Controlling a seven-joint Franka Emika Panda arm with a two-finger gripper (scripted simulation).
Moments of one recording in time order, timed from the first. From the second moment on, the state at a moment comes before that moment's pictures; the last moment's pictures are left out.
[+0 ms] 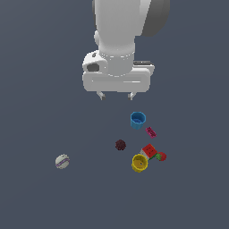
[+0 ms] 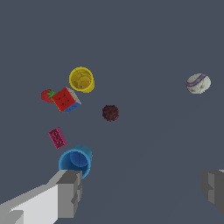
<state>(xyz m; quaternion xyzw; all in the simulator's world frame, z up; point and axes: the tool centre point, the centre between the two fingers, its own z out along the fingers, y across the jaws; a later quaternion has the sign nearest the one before) 0.001 0.007 0.323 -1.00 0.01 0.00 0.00</state>
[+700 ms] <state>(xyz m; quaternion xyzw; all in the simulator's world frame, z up) 0.000 0.006 0.316 -1.00 0.00 0.00 0.01</state>
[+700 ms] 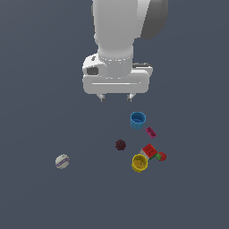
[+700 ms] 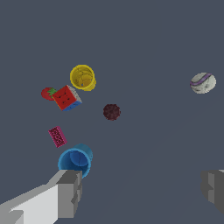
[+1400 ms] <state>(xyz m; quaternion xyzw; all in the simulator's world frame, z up) 0.027 -0.018 0.299 -1.00 -0.02 0.00 0.01</state>
